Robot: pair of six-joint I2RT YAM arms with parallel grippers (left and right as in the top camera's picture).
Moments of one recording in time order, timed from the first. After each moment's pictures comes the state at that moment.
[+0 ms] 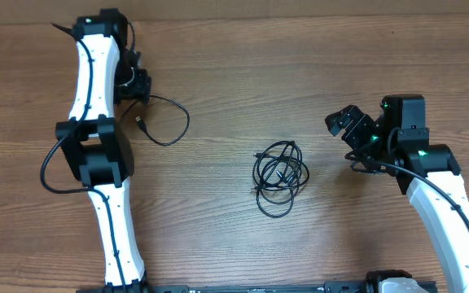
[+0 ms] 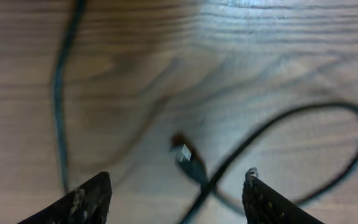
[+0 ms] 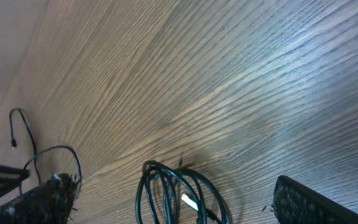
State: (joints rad) left arm 0.07 2.56 2.47 -1.54 -0.03 0.06; right arm 0.05 1.28 0.95 -0.64 -0.25 0.78
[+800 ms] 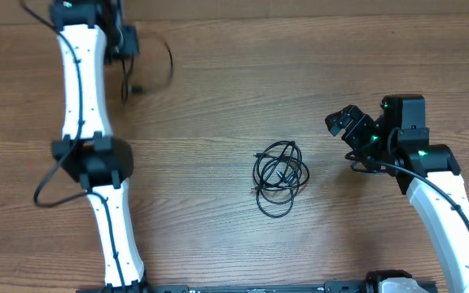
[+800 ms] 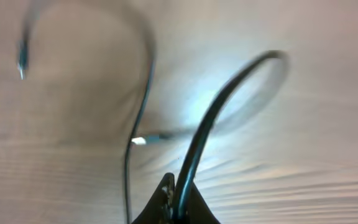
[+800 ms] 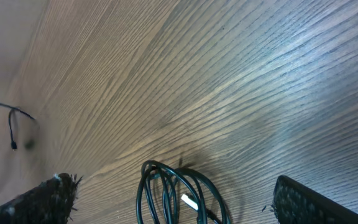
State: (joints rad) left arm 0.07 2.50 2.86 -1.46 0.09 -0.14; right arm 0.05 1.28 0.95 -0.64 -0.25 0.78
